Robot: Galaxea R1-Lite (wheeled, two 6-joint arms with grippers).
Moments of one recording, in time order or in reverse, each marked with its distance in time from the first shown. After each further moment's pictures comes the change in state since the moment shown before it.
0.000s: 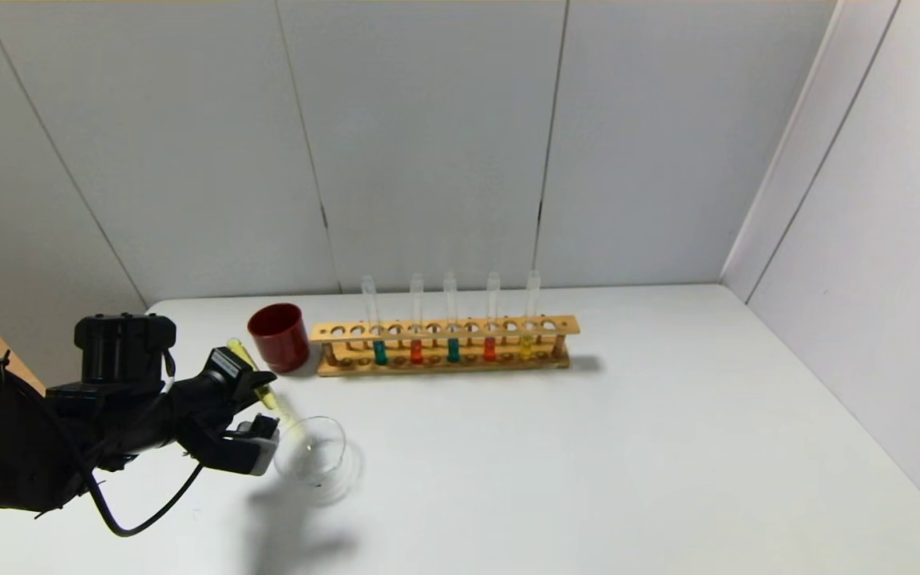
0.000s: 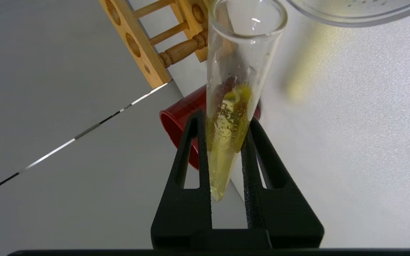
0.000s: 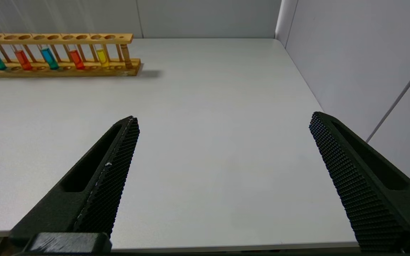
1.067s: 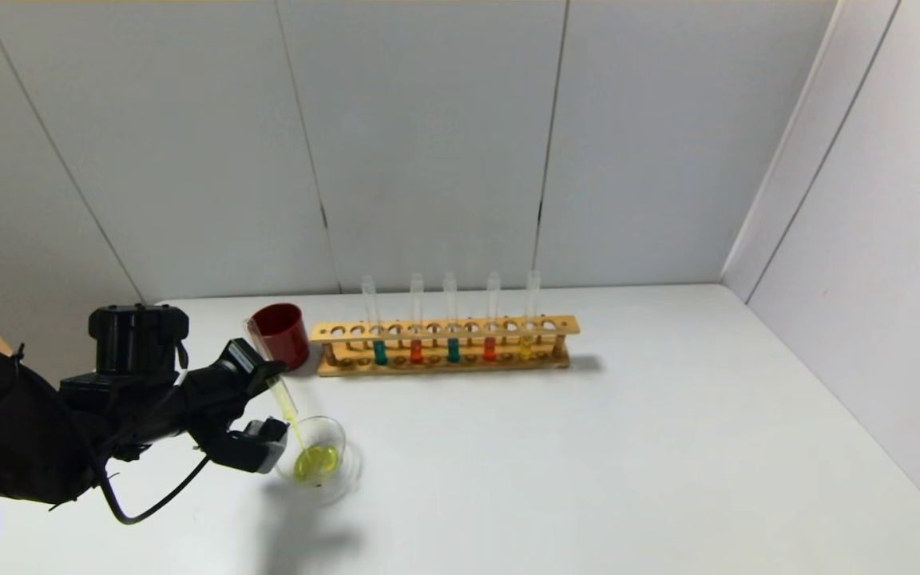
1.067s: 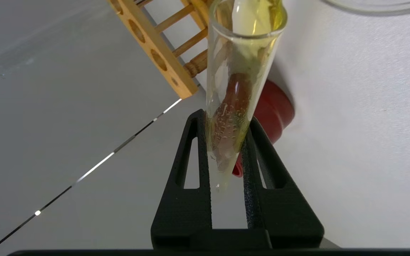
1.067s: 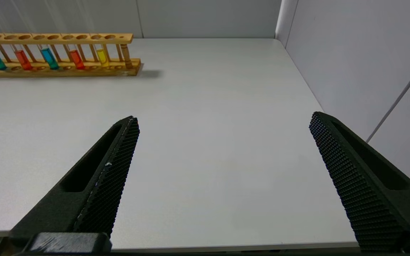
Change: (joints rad) left arm -0.037 0.008 -0.033 -0.017 0.016 0.127; right arm 0.000 0.000 0.000 0.000 0.000 0.000
